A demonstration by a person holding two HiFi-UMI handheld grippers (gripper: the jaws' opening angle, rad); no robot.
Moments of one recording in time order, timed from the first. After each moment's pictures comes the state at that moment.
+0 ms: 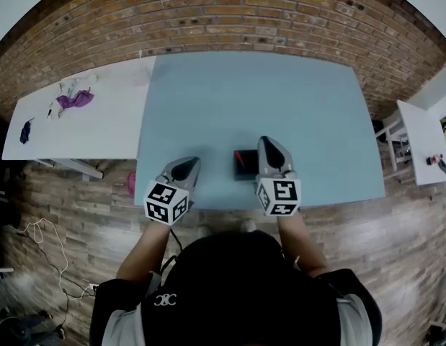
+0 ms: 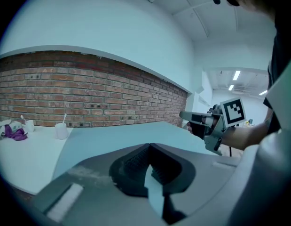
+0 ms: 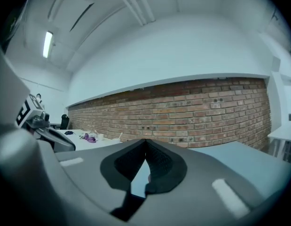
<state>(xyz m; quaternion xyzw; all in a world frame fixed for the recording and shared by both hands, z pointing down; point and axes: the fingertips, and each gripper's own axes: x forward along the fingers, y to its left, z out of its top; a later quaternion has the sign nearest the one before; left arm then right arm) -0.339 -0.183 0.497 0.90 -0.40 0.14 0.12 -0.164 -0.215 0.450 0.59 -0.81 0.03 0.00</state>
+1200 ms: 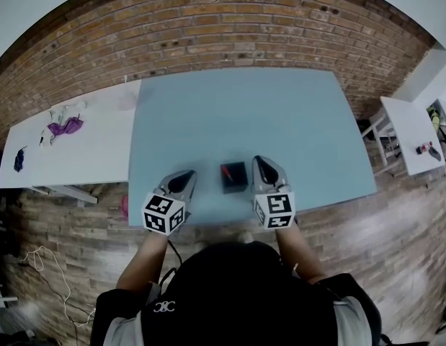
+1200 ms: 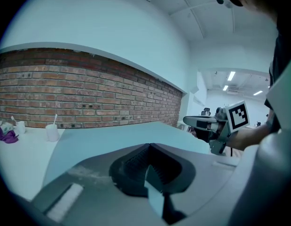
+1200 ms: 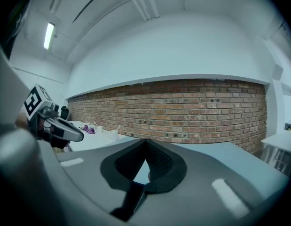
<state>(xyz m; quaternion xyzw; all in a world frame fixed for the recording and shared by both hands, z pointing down) -0.325 -0.197 0.493 0.91 -0.37 0.14 0.12 -0.151 -0.203 0.462 0.60 -0.80 0.02 0.05</state>
